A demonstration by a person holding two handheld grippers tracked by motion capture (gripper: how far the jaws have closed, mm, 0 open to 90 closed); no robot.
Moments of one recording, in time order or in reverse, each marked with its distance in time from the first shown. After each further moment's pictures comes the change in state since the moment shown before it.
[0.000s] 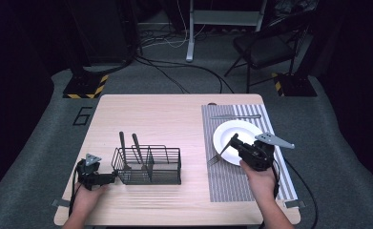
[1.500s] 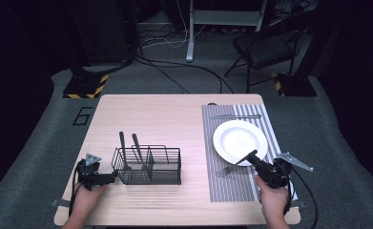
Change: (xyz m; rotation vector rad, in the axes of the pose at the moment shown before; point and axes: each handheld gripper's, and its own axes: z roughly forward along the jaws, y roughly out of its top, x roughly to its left) left arm 0.000 0.000 0.000 0.000 0.001 0.001; right arm -0.048 -0.060 -0.029 -0.030 -0.075 0.261
